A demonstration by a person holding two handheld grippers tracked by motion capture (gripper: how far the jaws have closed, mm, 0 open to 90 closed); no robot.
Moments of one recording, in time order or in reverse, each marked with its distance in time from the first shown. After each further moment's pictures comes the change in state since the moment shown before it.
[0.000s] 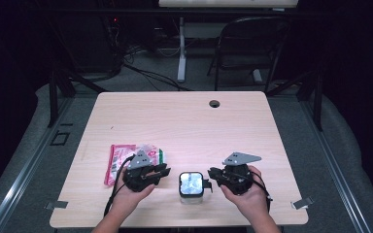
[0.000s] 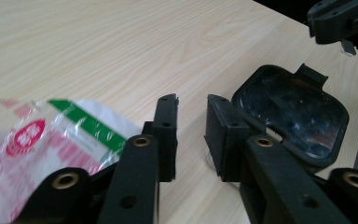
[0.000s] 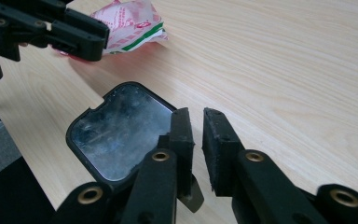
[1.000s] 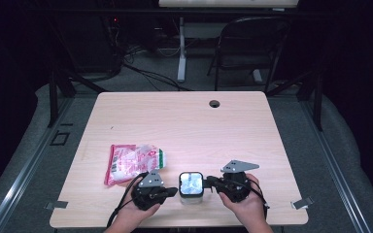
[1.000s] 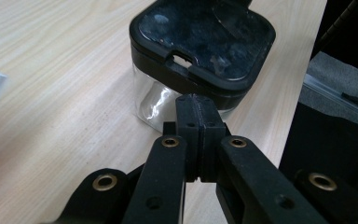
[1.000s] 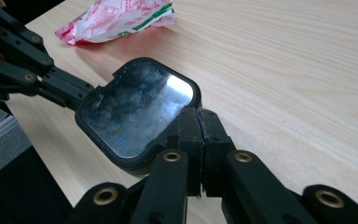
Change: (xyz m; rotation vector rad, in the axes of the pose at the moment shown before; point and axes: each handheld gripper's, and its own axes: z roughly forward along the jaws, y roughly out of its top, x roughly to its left) left arm -0.035 -0.030 0.010 0.142 -0.154 0.076; right arm 0.007 -0.020 0.006 0.007 0.027 0.044
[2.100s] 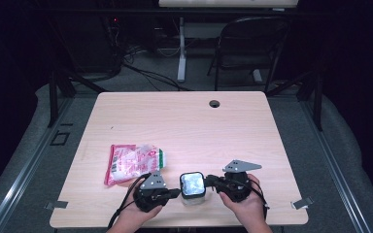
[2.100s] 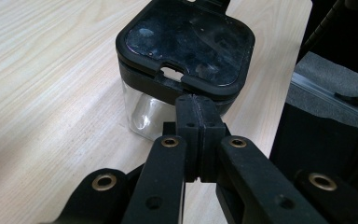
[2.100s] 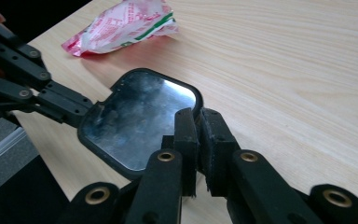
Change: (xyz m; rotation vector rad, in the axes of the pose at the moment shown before) left arm -0.008 0.006 -0.002 -0.022 -0.017 0.016; right arm -0.003 -0.002 -0.001 -0.030 0.013 0.034
